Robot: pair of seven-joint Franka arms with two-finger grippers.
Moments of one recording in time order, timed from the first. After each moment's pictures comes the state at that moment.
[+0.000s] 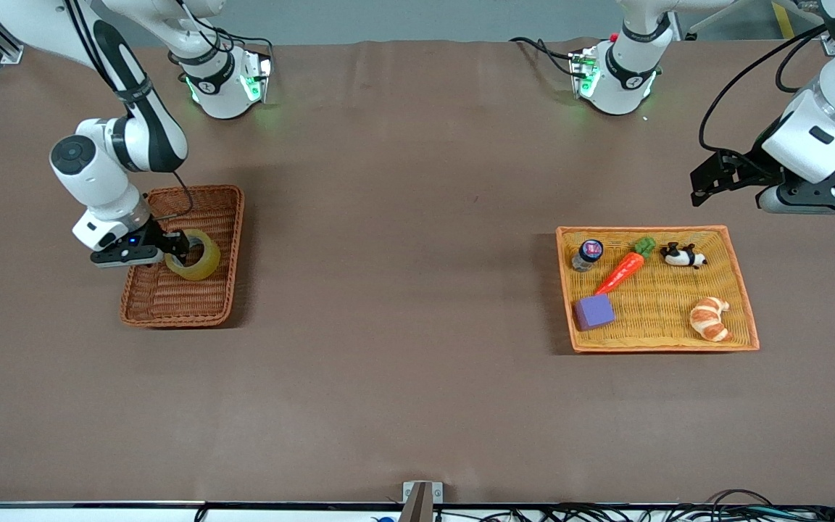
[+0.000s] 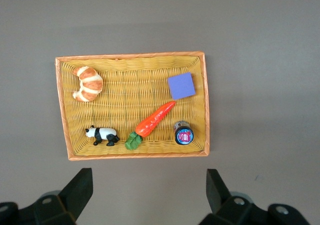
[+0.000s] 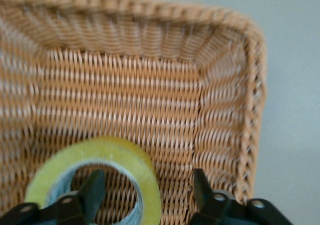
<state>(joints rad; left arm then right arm) -0.09 -0.03 -0.07 -1.65 -0.01 1.67 -0.11 -0.04 0.15 -0.06 -2.51 -0.17 2.85 -0.07</state>
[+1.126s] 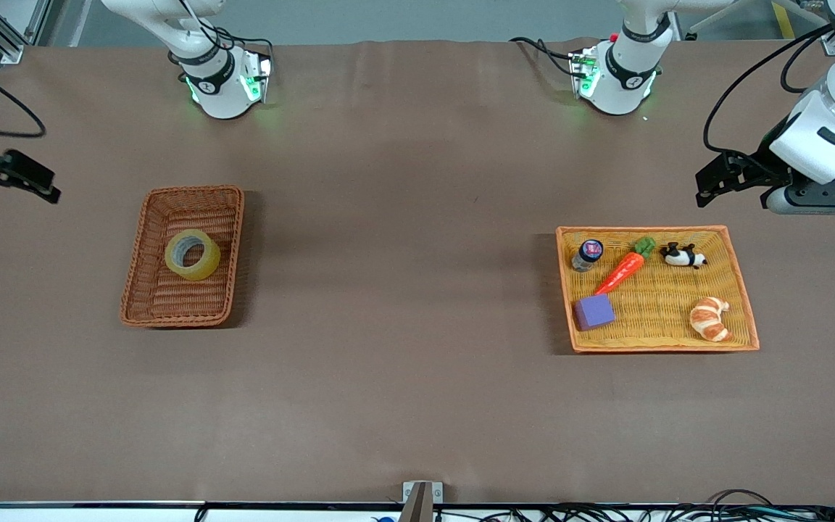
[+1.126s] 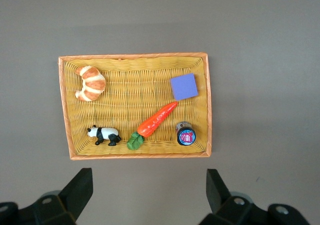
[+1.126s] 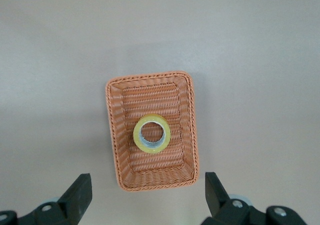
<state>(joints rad) -0.09 -0.03 -0.06 -1.65 -0.01 1.67 -0.11 -0.02 -0.02 -0.02 -1.52 -0.01 1.52 0.03</state>
